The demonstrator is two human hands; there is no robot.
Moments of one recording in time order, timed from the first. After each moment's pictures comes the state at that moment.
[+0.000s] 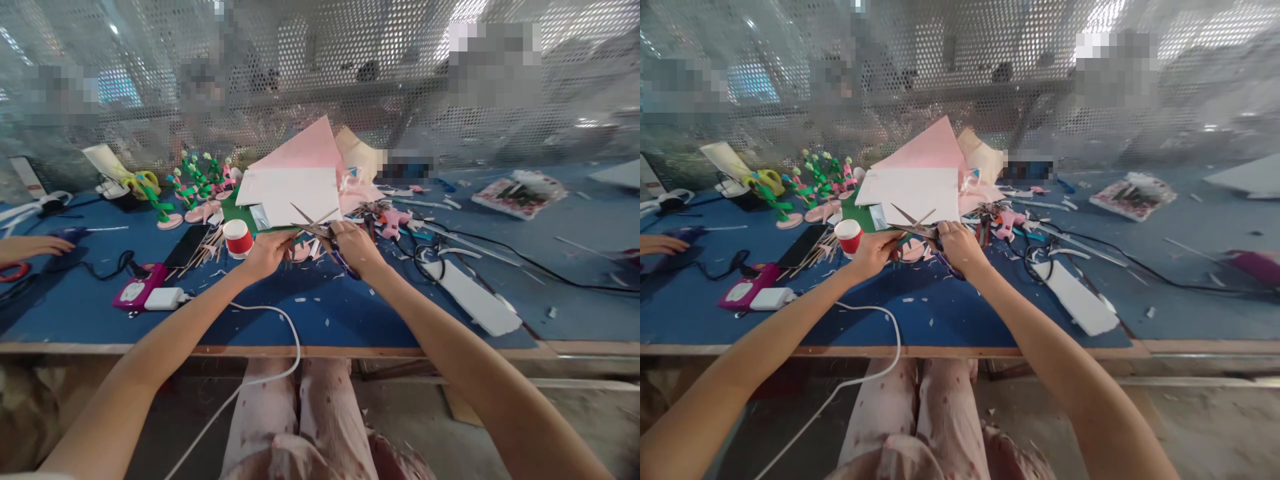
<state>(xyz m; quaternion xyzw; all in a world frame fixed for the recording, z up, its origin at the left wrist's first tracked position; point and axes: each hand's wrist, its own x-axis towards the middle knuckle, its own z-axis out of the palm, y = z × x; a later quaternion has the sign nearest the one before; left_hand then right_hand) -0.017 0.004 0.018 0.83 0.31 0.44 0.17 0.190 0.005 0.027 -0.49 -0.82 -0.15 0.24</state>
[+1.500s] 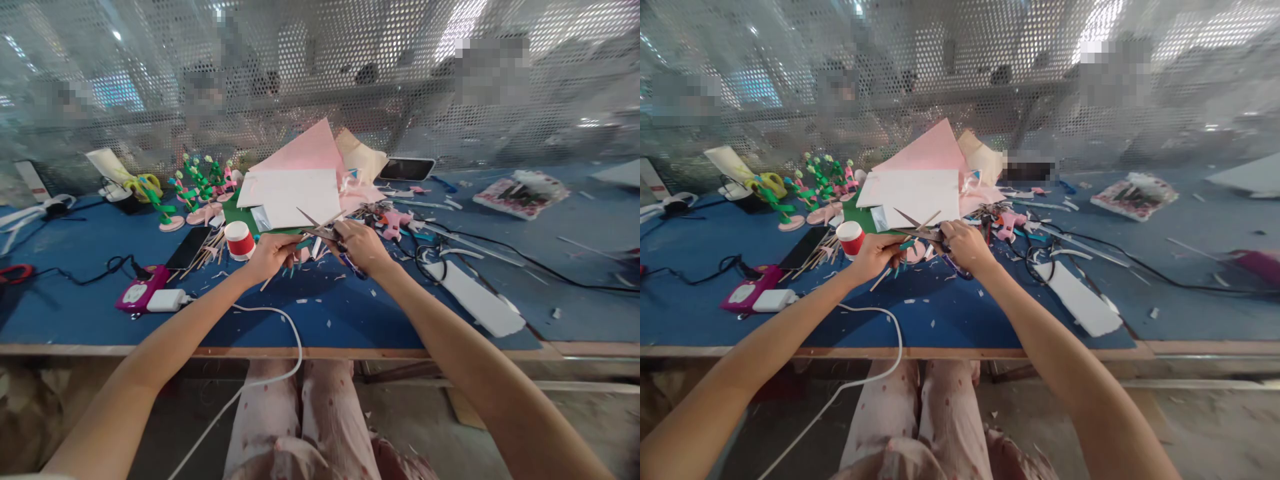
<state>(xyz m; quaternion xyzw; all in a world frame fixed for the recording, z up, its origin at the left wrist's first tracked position) -0.011 -0.005 0.026 0.78 0.28 0.44 0.34 0.202 0.009 0.029 -0.44 -0.84 -0.16 0.26</state>
